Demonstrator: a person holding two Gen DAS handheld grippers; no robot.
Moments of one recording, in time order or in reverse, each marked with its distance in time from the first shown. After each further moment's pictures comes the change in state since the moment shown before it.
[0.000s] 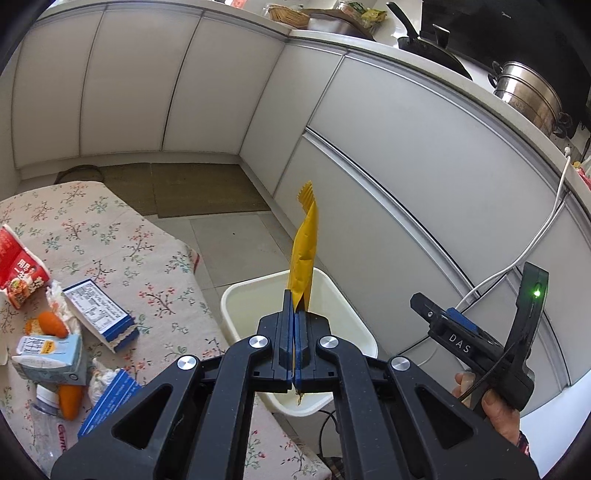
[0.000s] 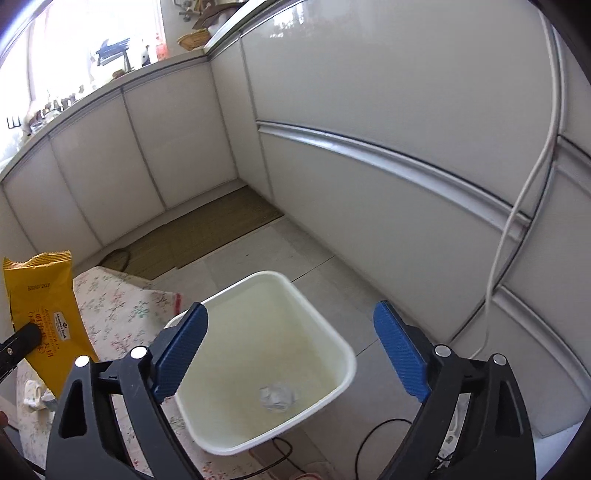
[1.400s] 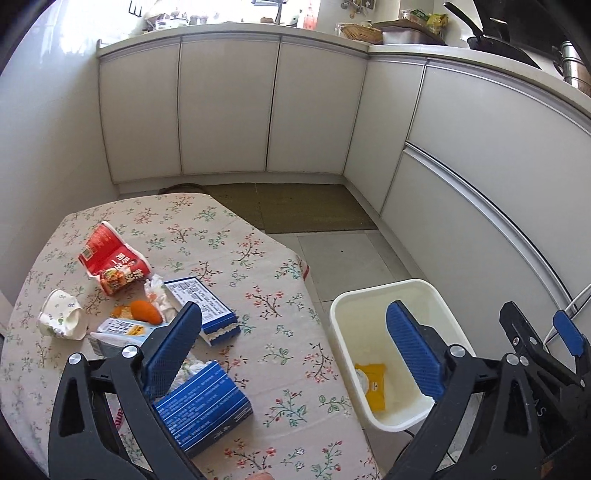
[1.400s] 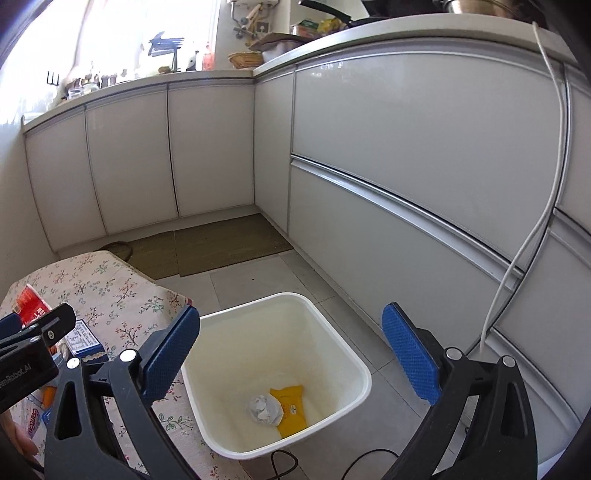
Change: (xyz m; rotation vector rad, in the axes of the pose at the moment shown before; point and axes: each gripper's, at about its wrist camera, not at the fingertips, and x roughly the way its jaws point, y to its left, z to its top) left arm -0.010 0.014 -0.025 -0.024 -0.109 0.473; right arm -0.030 0.070 -0.027 -0.212 -0.155 -0.010
